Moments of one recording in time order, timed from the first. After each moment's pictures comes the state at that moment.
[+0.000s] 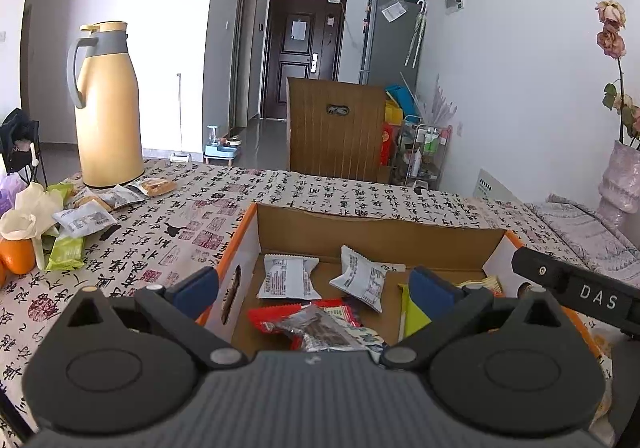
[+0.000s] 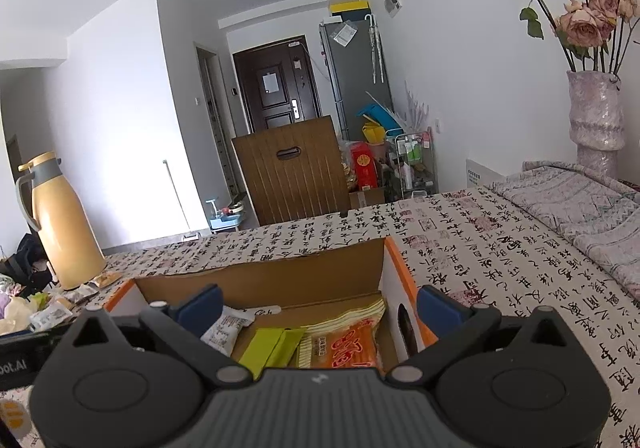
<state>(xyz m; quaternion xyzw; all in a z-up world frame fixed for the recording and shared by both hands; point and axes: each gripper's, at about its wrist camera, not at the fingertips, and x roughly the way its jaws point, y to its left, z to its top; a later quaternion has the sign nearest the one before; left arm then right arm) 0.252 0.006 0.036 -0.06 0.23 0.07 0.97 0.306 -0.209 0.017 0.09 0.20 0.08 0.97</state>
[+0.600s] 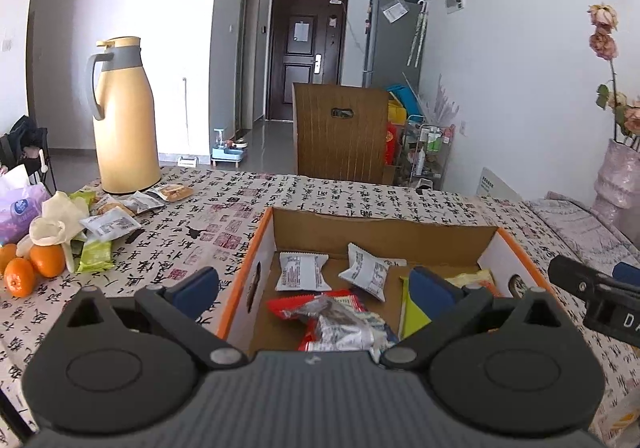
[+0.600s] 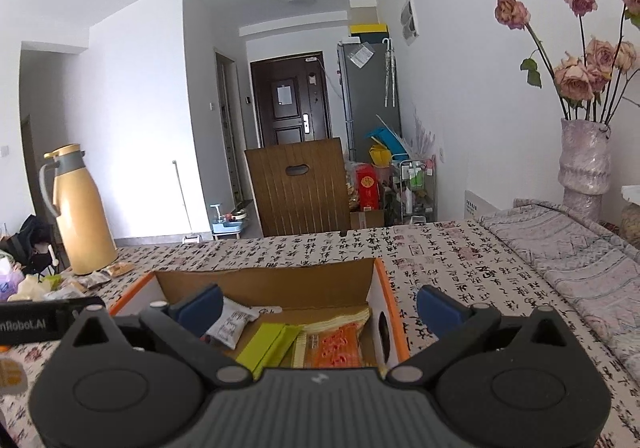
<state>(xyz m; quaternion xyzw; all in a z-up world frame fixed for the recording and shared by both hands) 0.209 0.004 0.060 -0.05 0.23 0.07 0.97 0.241 -0.217 0.047 0.05 0.18 0.09 0.98</state>
